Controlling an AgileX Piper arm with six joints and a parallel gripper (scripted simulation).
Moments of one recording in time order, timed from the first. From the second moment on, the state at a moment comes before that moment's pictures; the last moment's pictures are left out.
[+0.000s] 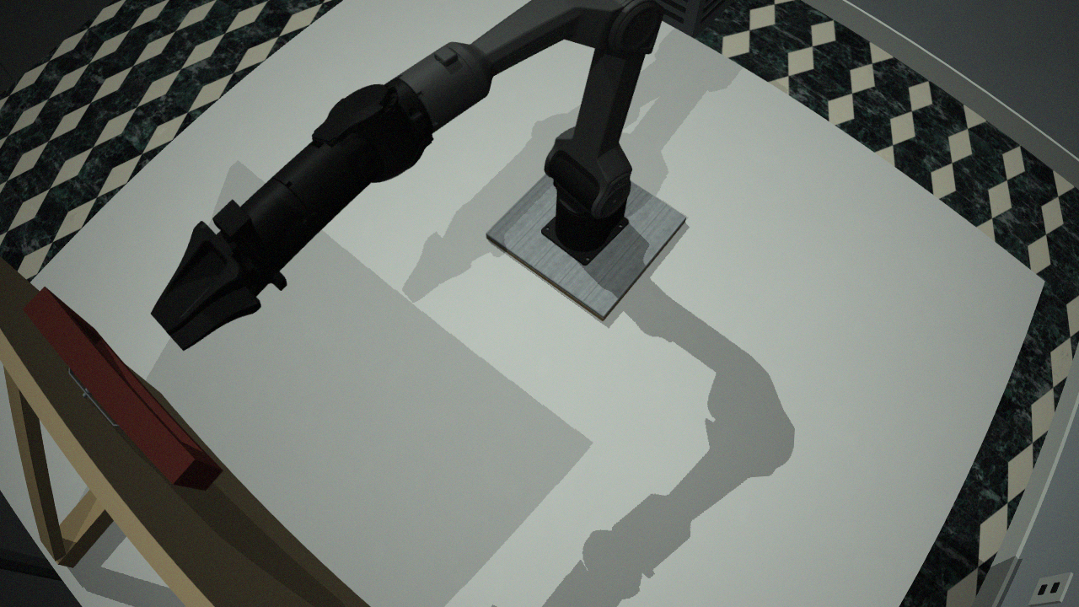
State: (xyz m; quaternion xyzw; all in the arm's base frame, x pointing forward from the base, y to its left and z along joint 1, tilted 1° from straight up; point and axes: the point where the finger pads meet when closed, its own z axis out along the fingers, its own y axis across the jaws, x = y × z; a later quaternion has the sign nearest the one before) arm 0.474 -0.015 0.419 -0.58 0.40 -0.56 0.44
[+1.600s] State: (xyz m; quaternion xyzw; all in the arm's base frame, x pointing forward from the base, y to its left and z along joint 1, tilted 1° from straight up) arm 0.535 -0.011 0.420 -0.58 0.40 -0.56 0.44
